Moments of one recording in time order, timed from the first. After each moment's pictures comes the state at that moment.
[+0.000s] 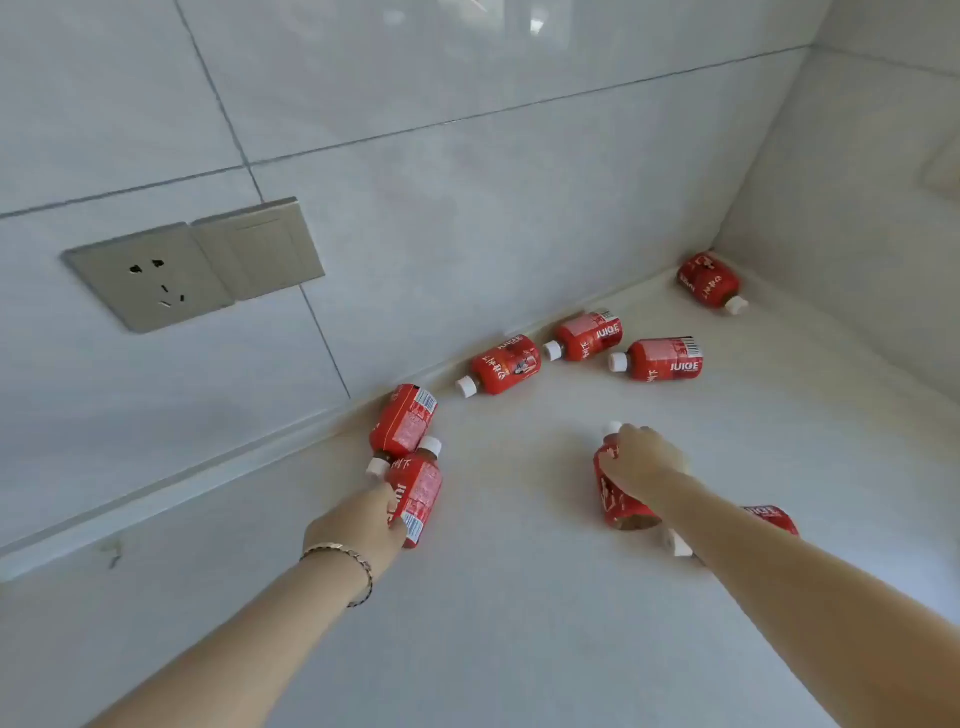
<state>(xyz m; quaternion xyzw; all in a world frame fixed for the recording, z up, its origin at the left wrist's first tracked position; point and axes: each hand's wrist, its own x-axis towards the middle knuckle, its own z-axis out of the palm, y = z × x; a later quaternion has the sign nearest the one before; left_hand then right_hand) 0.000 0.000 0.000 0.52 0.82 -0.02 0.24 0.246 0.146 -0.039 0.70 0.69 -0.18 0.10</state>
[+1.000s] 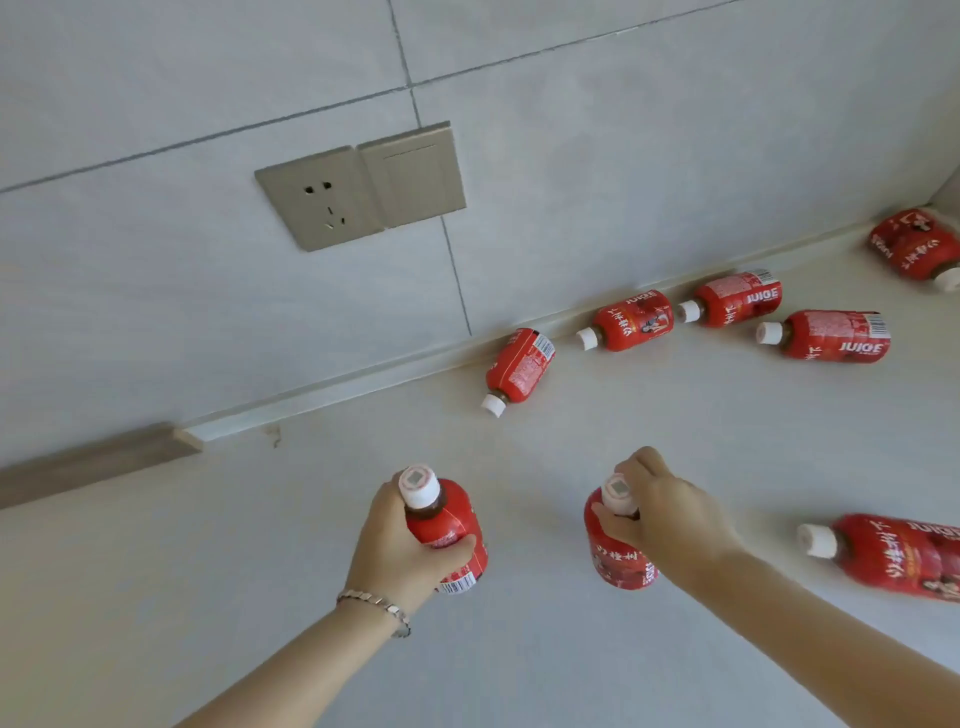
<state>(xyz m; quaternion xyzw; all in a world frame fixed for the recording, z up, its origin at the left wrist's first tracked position) -0.012 -0.106 -0.014 0.30 0.82 0.36 0.31 0.189 0.034 -0.015 0.47 0.85 -0.23 0.01</state>
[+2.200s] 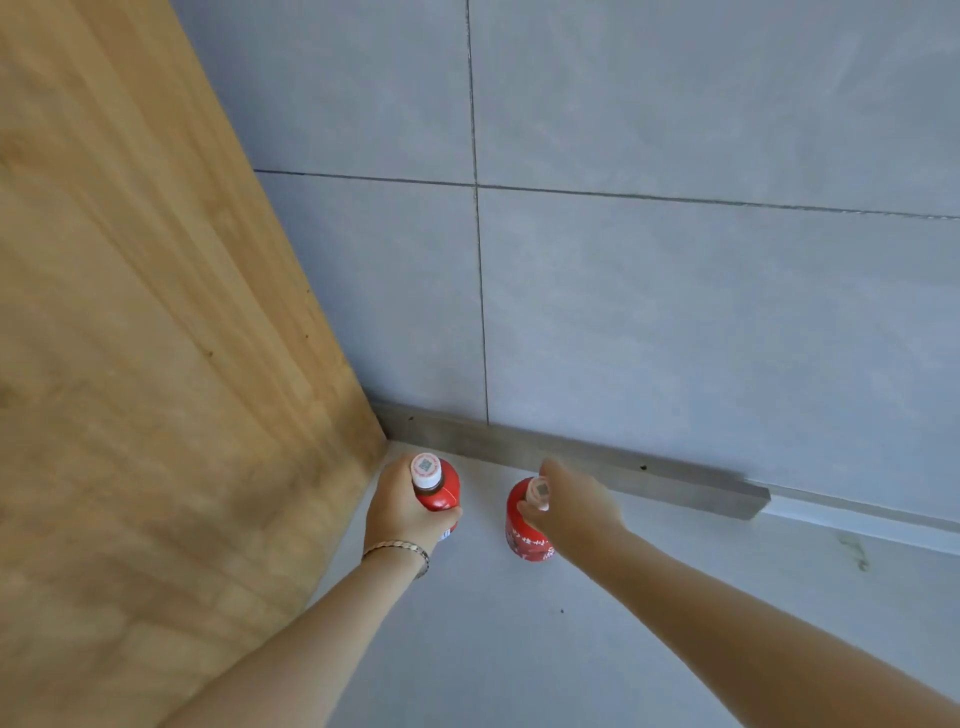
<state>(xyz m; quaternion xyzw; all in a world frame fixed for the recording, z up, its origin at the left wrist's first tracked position) -0.580 -0.495 -0.064 0.07 0.89 0.43 0.11 -0.488 -0.346 -0.014 0.29 0.91 -0.26 0.10</state>
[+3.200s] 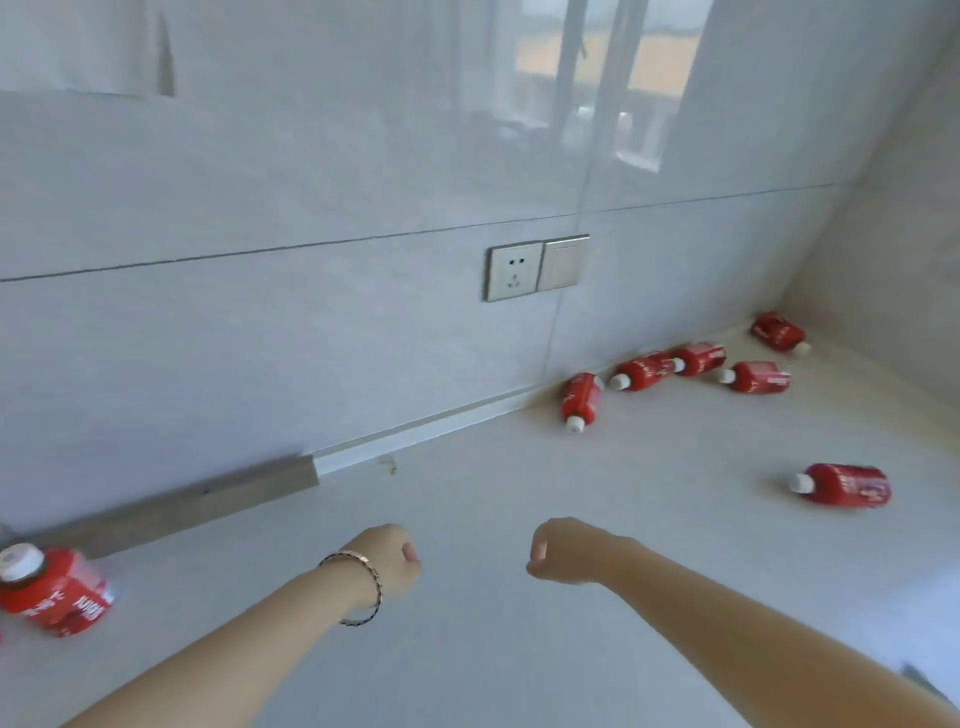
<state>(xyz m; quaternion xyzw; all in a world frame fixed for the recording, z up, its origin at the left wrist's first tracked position) -0.250 -0.285 0.017 0.54 0.77 0.04 0.33 -0.046 -0.202 0.032 0.50 0.80 -0.26 0.21</state>
